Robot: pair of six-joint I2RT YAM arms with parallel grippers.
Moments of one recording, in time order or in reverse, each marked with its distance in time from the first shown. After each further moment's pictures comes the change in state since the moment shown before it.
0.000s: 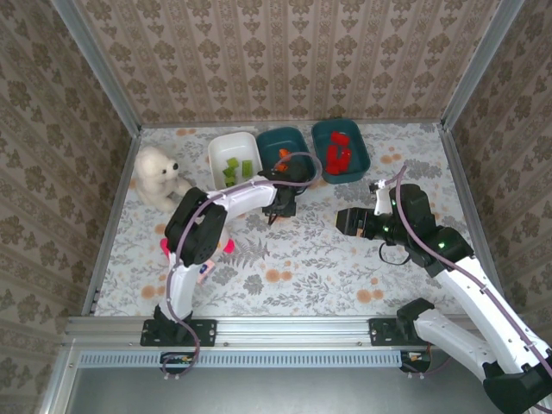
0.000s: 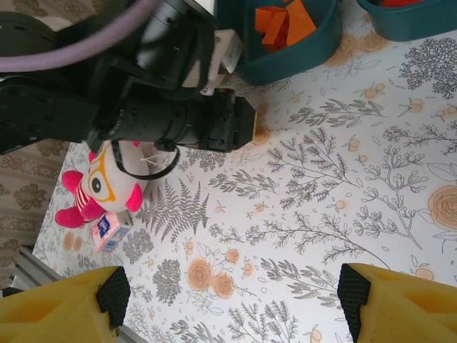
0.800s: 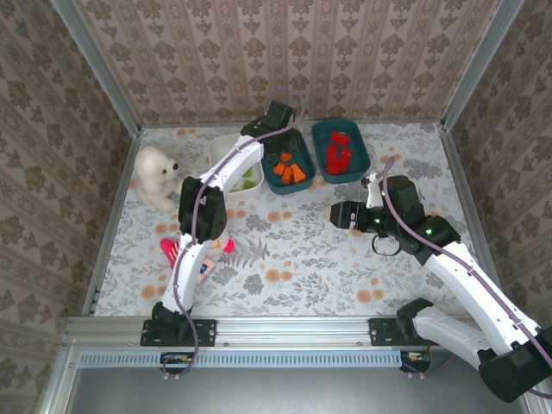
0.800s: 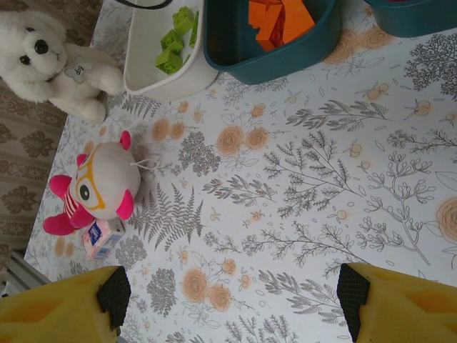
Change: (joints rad) left arm 0.226 0.368 0.734 0.108 0.256 0.067; right arm -0.001 0.114 0.020 0.056 -0.003 0.001
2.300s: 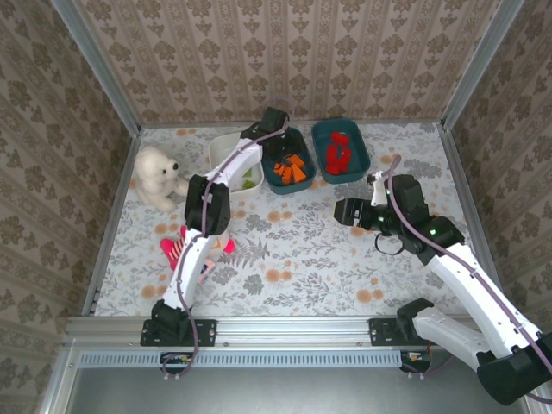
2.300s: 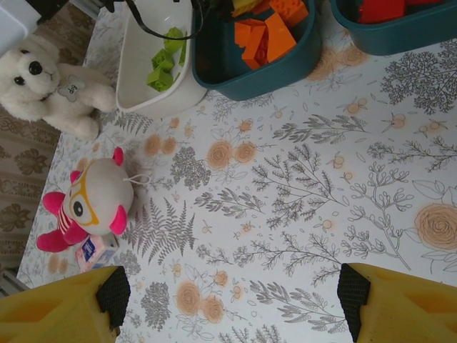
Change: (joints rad) left arm 0.050 0.111 0.062 0.037 0.240 -0.217; right arm -0.034 -0.014 0.015 -0.010 0.019 -0.006
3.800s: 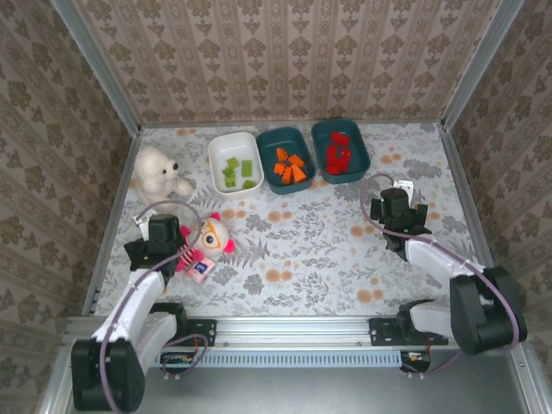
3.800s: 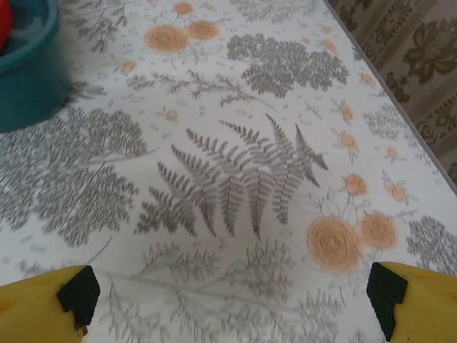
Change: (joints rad) left arm 0.457 -1.651 -2.016 0.427 -0.795 0.531; right arm -0.212 0.341 -0.404 0.734 0.771 -0.368
